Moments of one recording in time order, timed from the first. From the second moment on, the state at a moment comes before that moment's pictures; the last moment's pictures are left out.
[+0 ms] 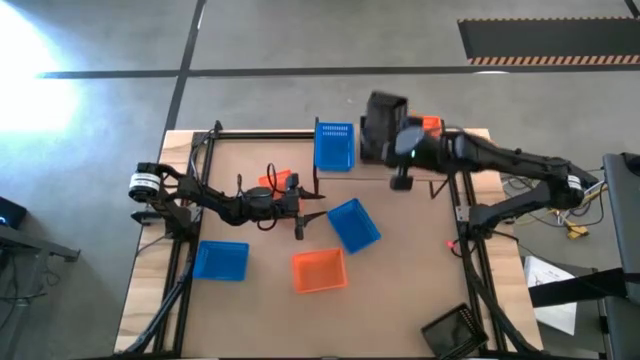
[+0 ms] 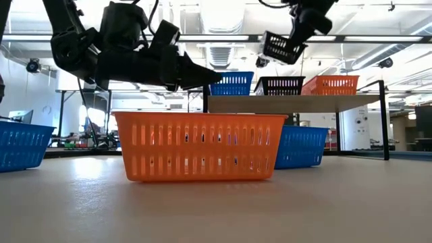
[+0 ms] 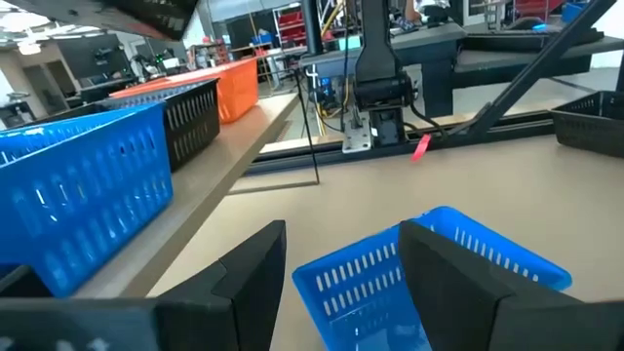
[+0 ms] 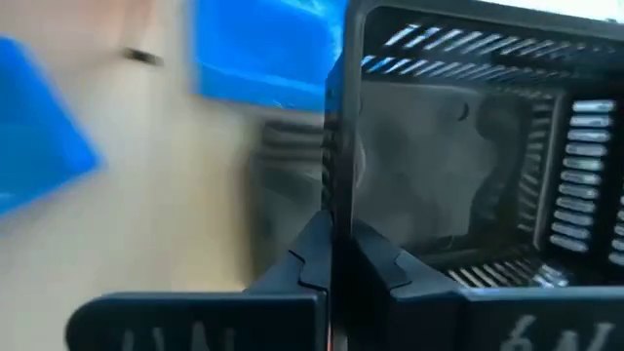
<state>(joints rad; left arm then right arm) 0.05 1.65 0.54 1.10 -0.09 0.19 -0.24 1.26 1.31 -0.88 0.42 -0.46</state>
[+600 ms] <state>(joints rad) 0.05 1.65 0.53 1.10 -0.09 0.15 -0.36 1.39 1.38 -1.02 0.24 -0.55</state>
